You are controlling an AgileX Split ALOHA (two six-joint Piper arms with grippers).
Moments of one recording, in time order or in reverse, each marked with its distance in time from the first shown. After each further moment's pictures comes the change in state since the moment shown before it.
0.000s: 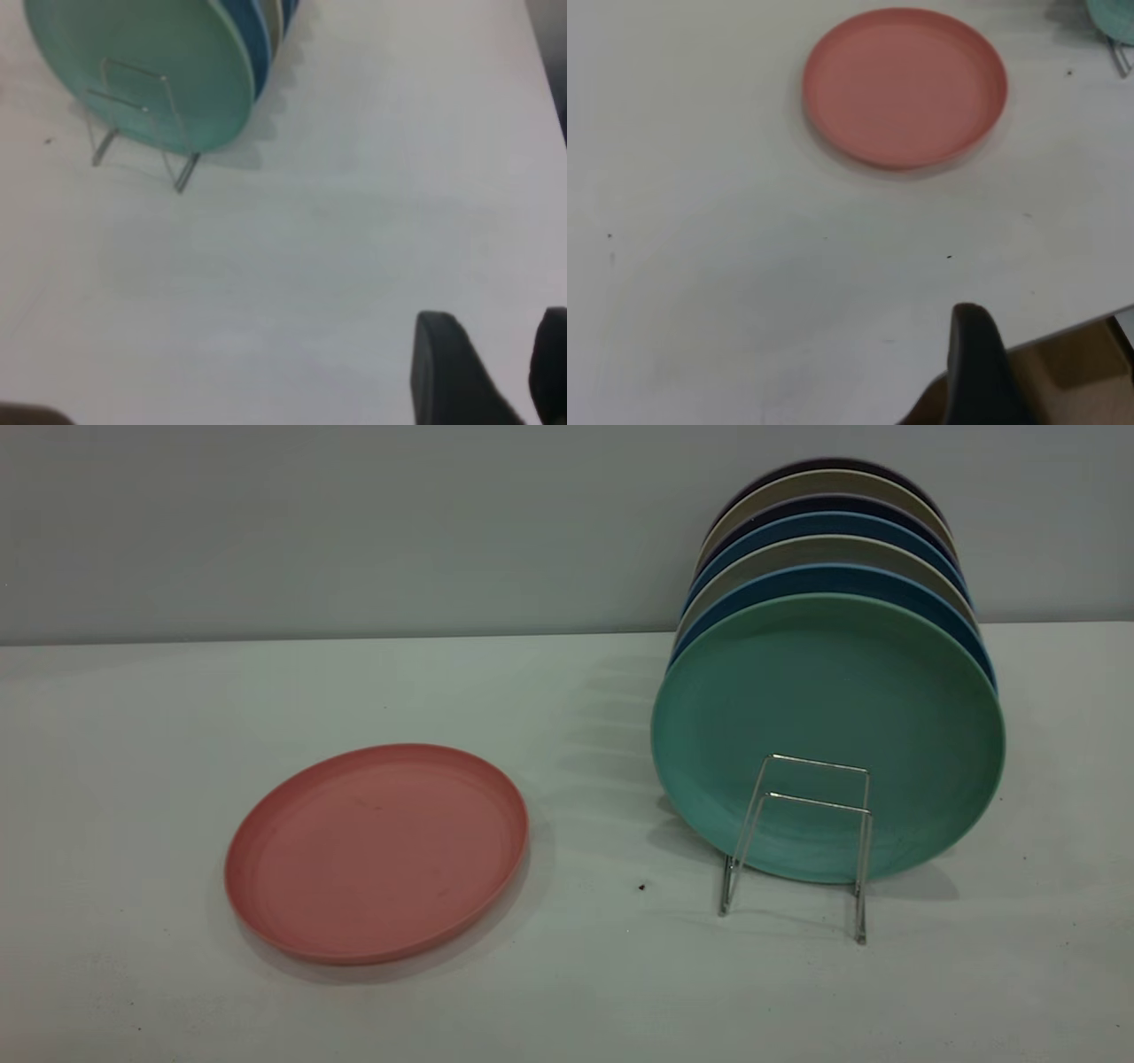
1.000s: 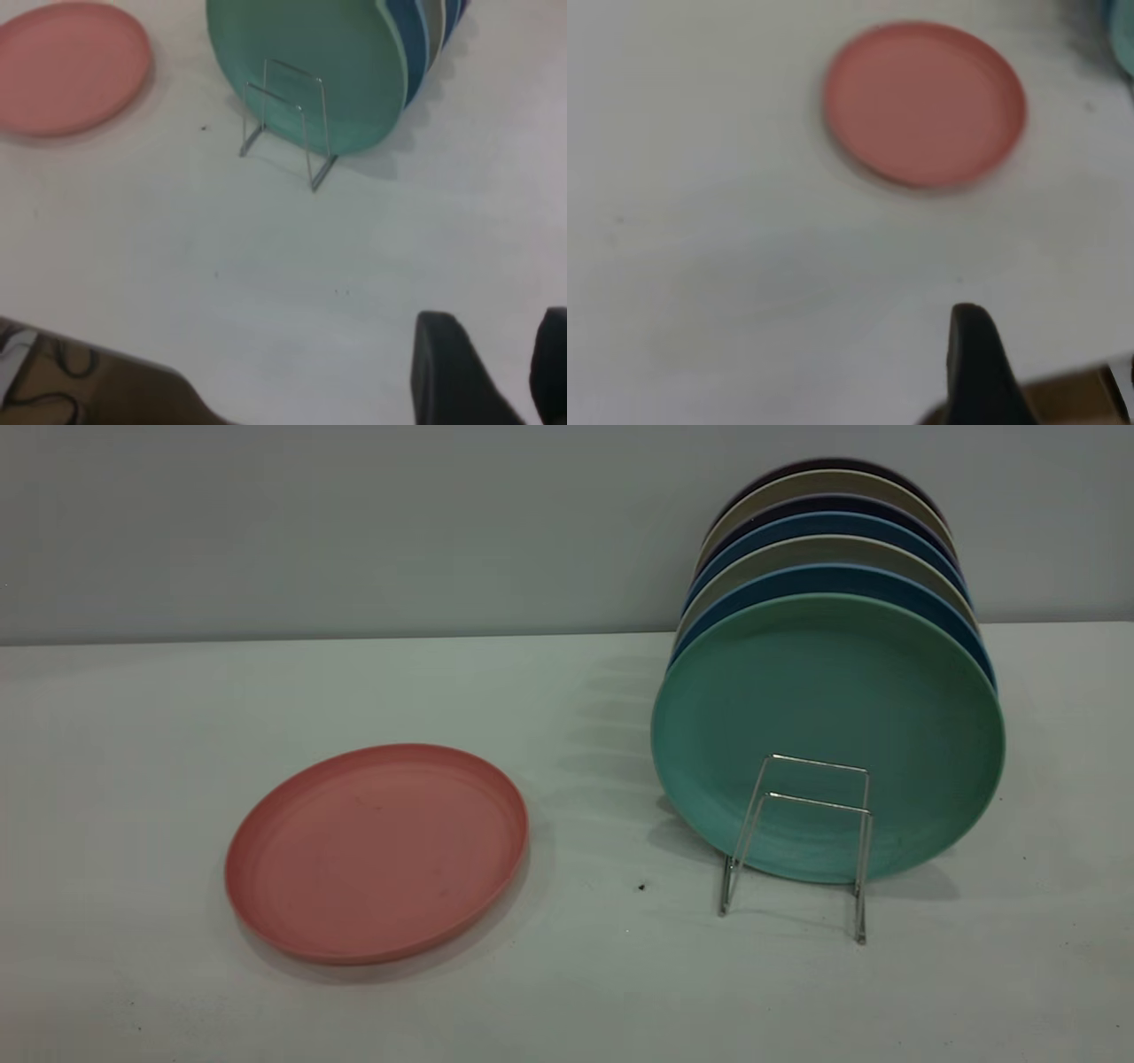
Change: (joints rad) left arm 0.000 0.087 -0.008 0.058 -0.099 -0.136; right arm 0.166 0.025 -0.008 0.101 -0.022 0.015
